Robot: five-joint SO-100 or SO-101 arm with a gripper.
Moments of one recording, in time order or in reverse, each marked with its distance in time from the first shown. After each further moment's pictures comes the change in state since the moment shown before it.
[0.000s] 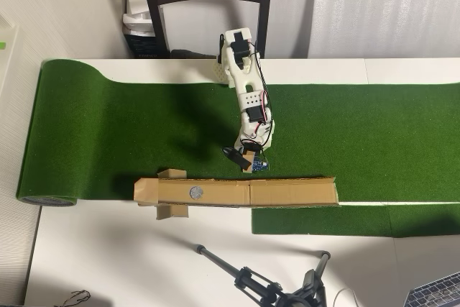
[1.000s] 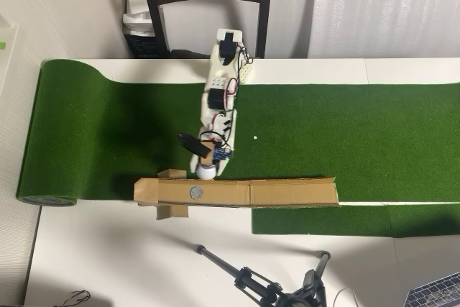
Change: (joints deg) arm 20.9 0.0 -25.0 -7.1 -23.6
